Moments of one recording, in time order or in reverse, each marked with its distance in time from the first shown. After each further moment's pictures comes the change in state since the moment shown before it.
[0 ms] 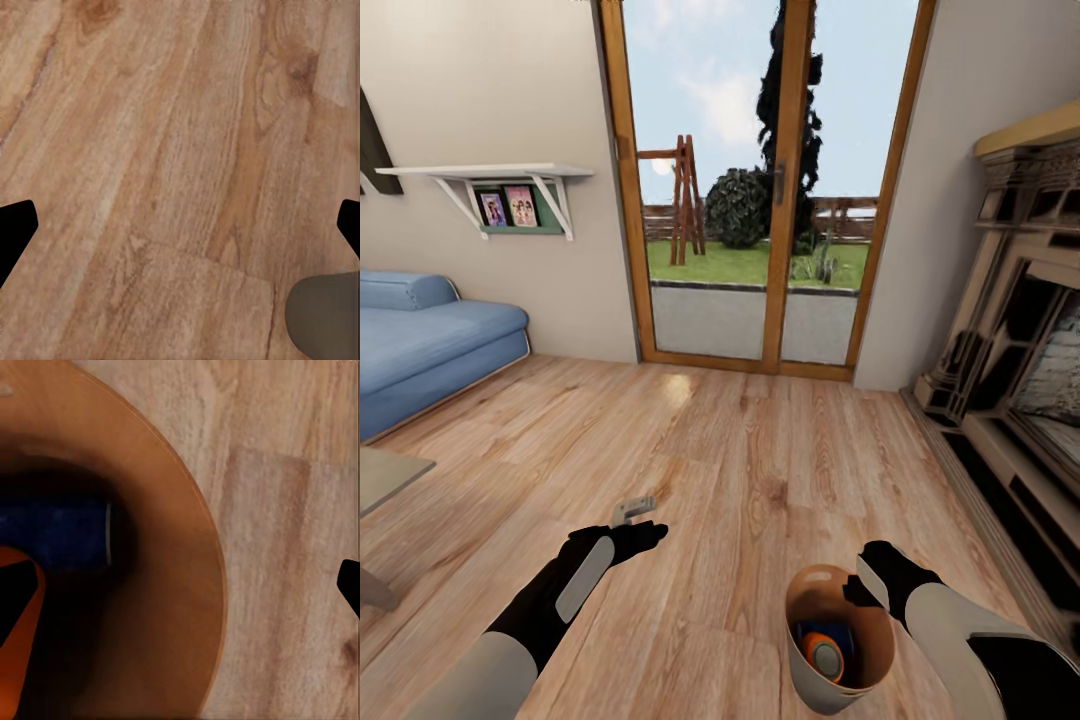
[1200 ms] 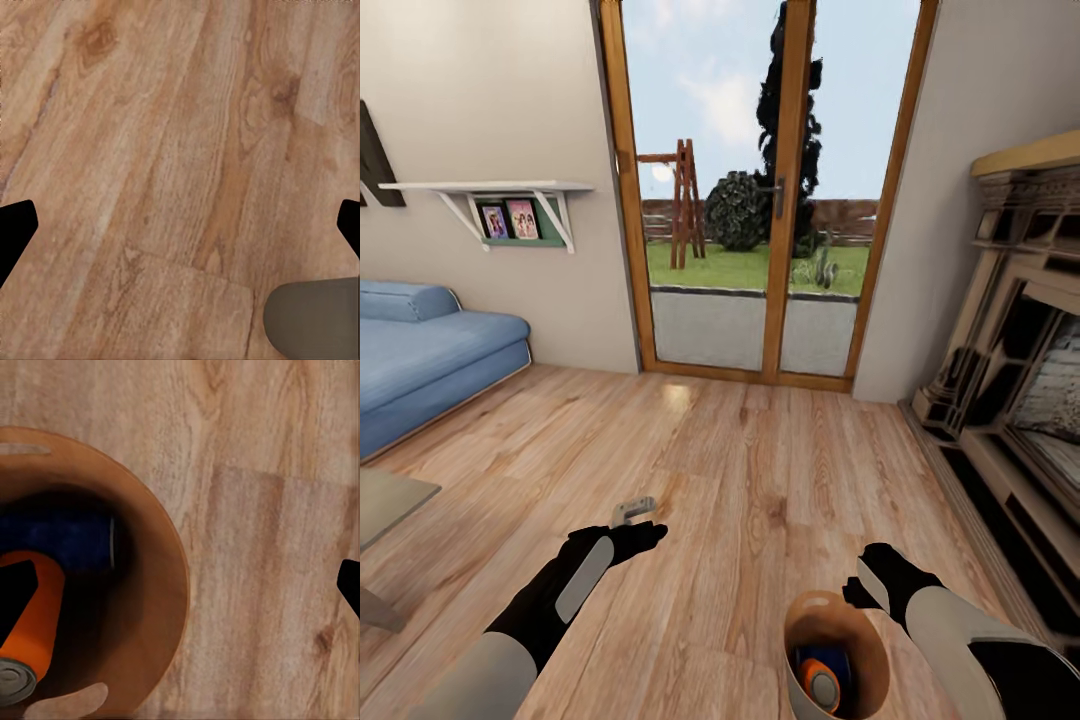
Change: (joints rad) left arm 0.000 0.002 0.000 0.001 -0.002 0.000 0.002; right arm 0.012 0.000 0.000 -0.013 -0.003 -0.002 0.003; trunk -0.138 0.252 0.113
